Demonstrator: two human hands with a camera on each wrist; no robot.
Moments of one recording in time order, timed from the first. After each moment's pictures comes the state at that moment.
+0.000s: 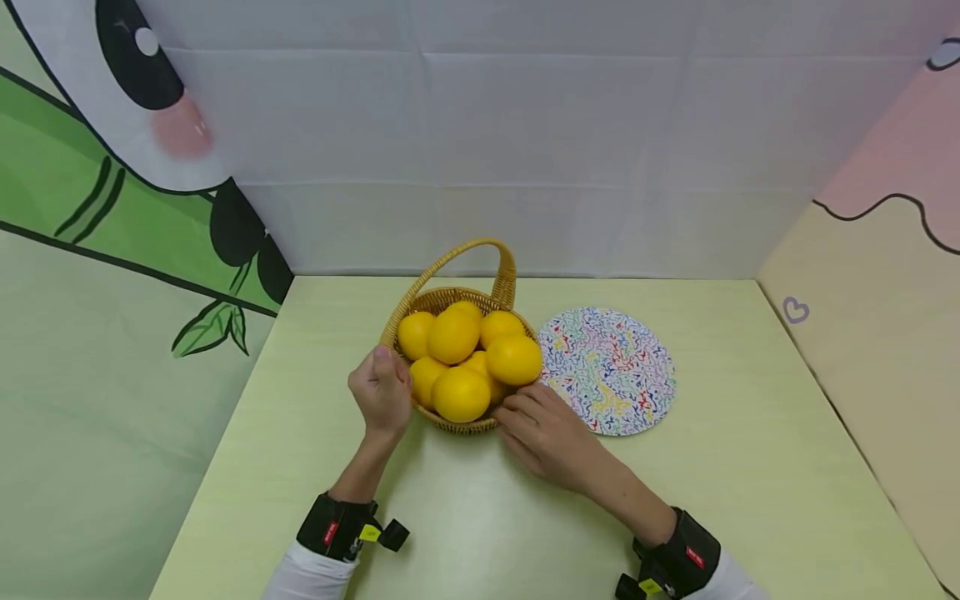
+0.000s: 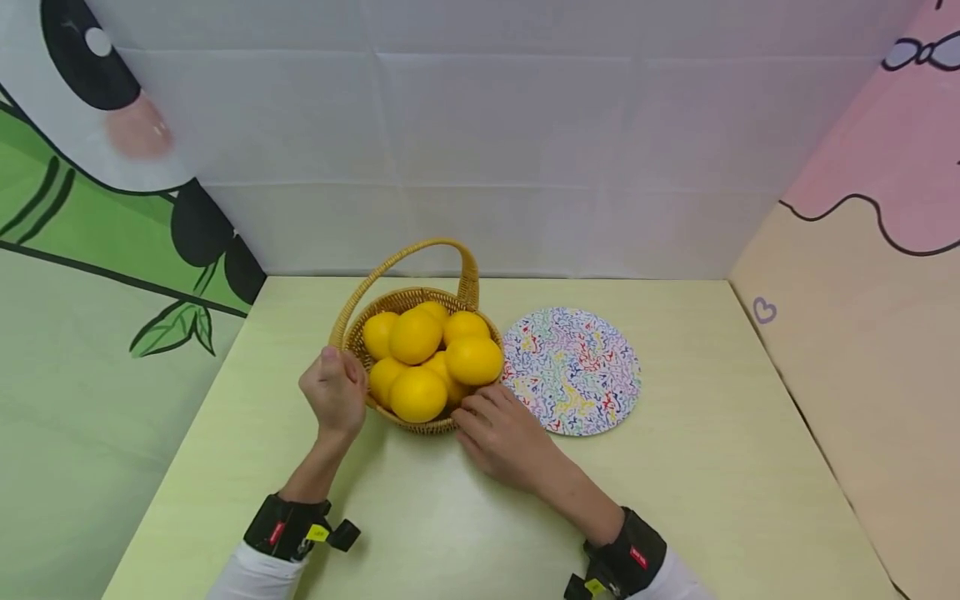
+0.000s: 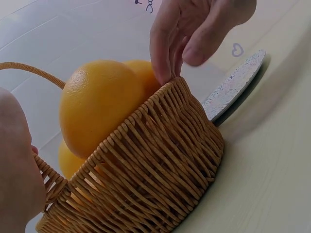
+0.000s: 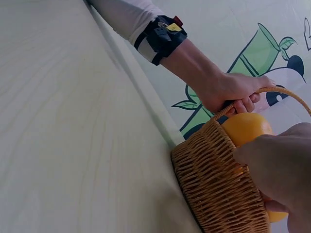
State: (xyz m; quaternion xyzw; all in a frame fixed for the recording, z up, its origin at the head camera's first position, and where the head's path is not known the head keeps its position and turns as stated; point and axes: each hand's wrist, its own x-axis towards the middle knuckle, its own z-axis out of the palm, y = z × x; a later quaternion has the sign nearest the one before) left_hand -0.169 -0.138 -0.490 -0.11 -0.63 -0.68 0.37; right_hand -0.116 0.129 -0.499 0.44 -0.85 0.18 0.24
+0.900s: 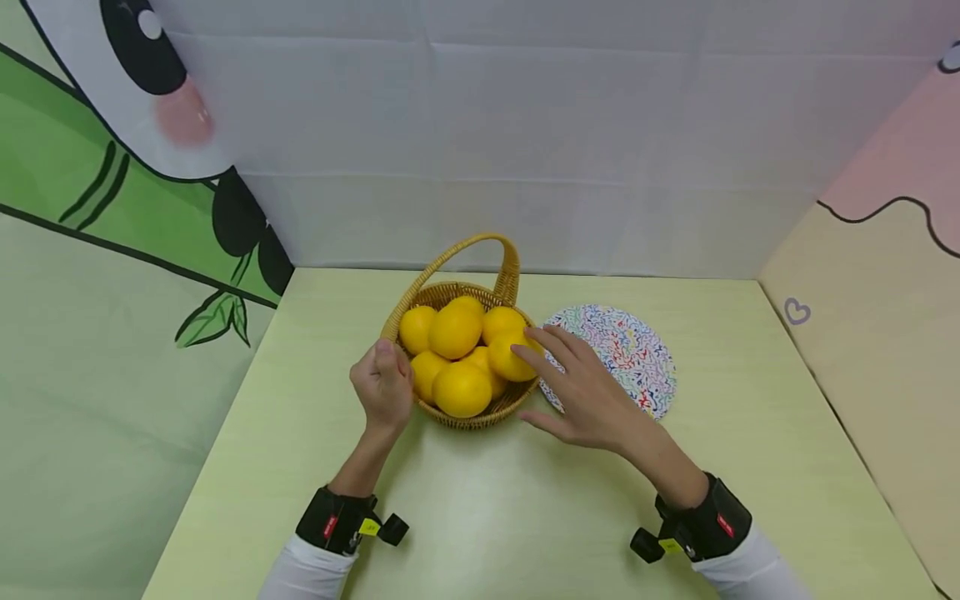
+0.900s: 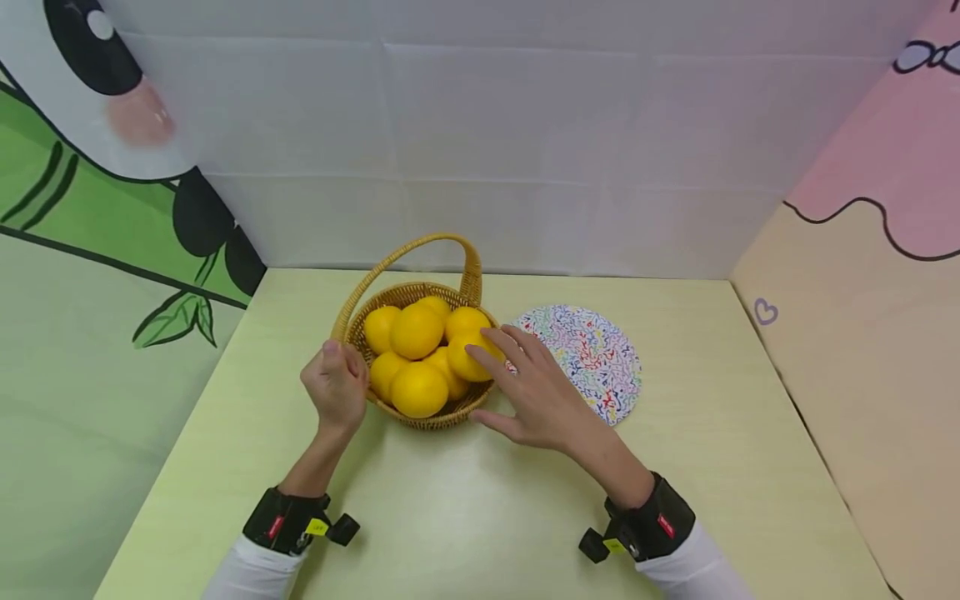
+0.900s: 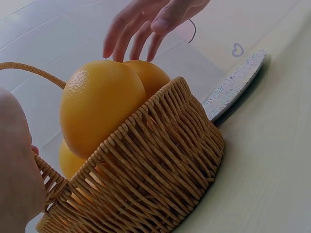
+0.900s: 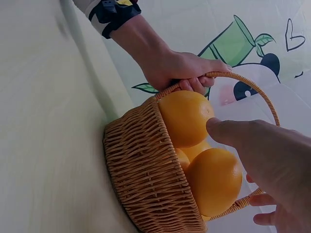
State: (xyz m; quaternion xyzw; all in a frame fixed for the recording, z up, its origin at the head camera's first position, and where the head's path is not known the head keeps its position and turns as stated) left_hand -0.171 -0.139 -0.492 -0.13 -0.63 -0.67 0.38; right_hand -0.144 0.163 -0.444 0.40 -0.89 0.15 0.18
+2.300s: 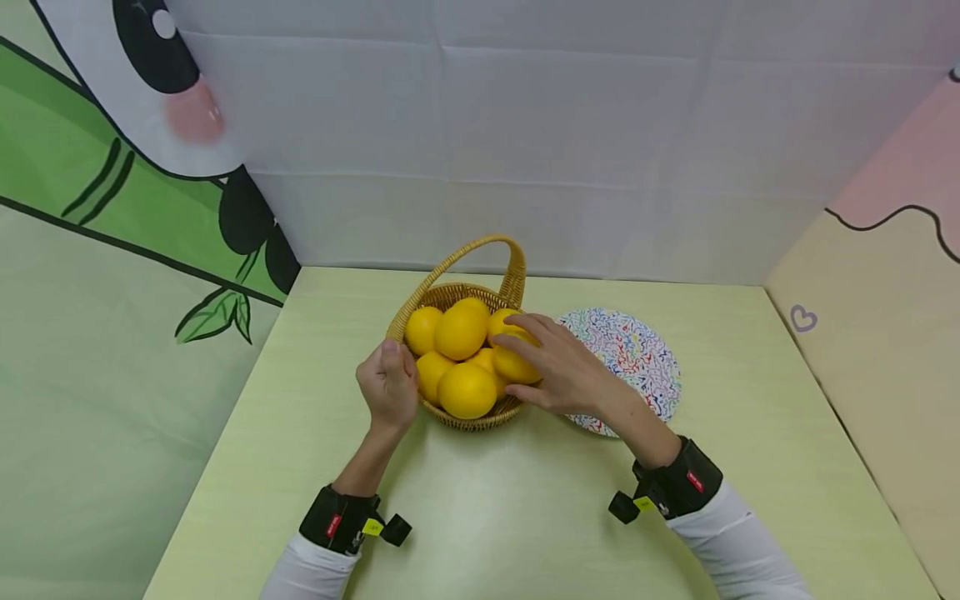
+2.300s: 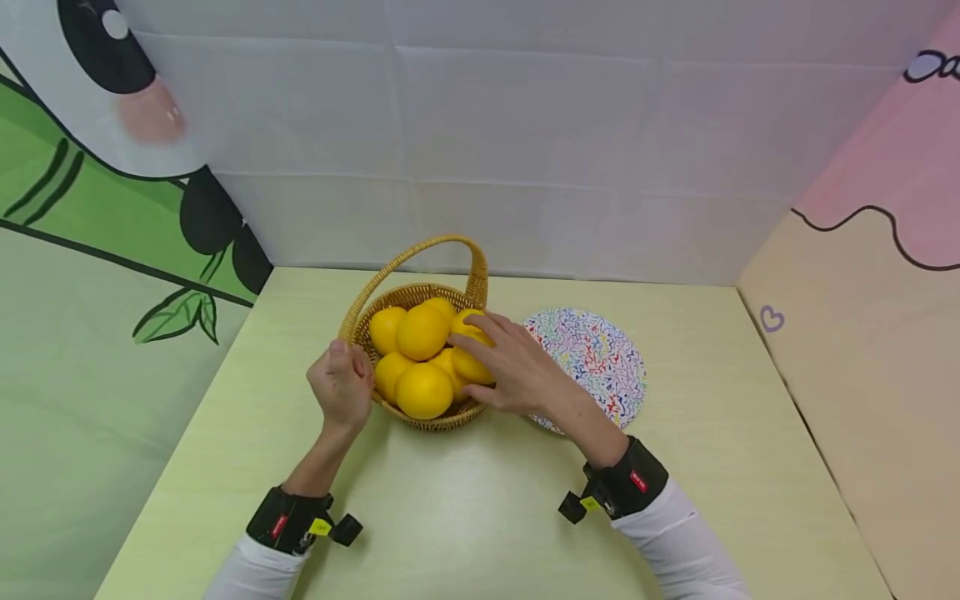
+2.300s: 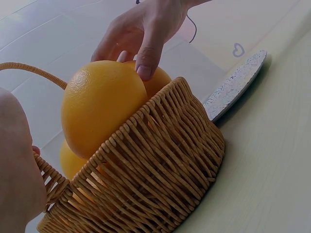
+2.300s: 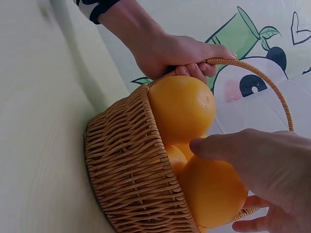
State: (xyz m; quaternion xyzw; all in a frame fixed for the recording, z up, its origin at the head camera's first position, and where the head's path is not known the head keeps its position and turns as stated) left_hand -0.168 -0.140 -0.489 -0.12 -0.65 -0.66 0.37; right_hand -0.185 0.136 -0.430 0.42 -0.89 0.14 0.09
